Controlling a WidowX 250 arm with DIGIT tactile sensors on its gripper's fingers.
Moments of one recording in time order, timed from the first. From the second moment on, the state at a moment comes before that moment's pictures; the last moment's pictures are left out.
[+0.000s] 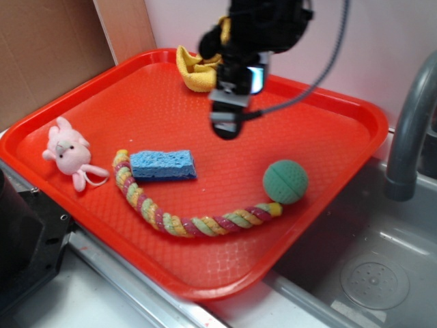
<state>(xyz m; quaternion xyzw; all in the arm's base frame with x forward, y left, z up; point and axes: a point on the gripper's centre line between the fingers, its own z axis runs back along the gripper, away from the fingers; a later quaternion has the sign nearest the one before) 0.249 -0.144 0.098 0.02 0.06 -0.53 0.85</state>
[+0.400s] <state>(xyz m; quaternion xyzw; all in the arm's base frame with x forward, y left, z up) 0.249 -0.179 0.080 0.05 0.03 -0.58 0.81</state>
